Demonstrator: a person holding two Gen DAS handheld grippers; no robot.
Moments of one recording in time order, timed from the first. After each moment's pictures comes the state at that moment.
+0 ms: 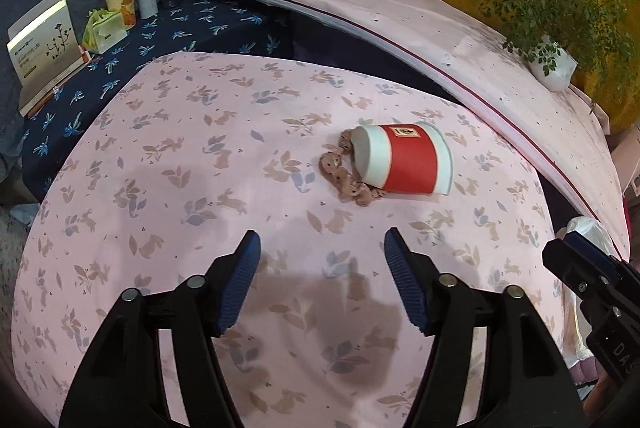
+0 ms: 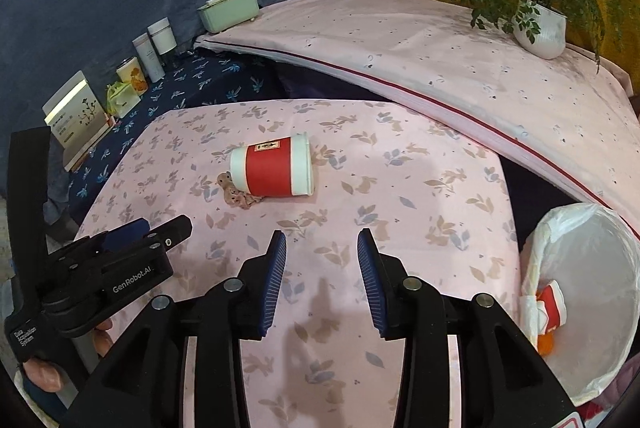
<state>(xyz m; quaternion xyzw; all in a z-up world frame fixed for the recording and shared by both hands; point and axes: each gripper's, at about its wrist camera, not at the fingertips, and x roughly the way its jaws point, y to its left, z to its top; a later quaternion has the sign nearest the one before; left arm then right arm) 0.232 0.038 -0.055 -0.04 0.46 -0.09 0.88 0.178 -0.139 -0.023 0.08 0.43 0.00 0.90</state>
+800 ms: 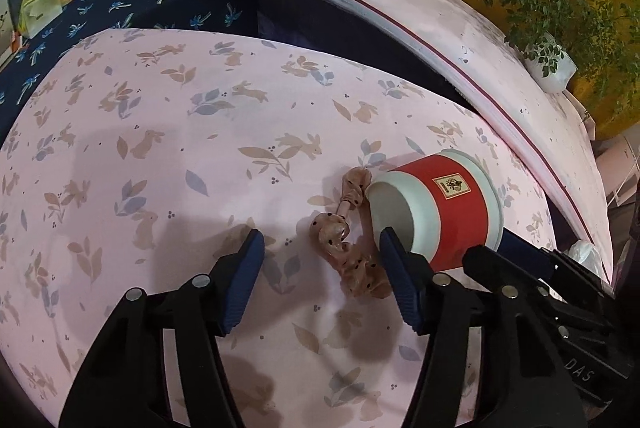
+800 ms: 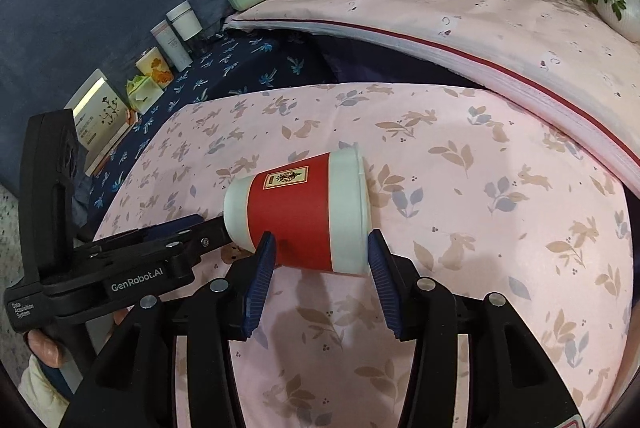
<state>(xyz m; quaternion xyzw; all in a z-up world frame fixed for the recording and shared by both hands) 0.333 0.026 -0.109 -0.07 0.50 -0.17 0.85 0.292 -0.140 -0.094 0.12 0.45 0.10 0.88</state>
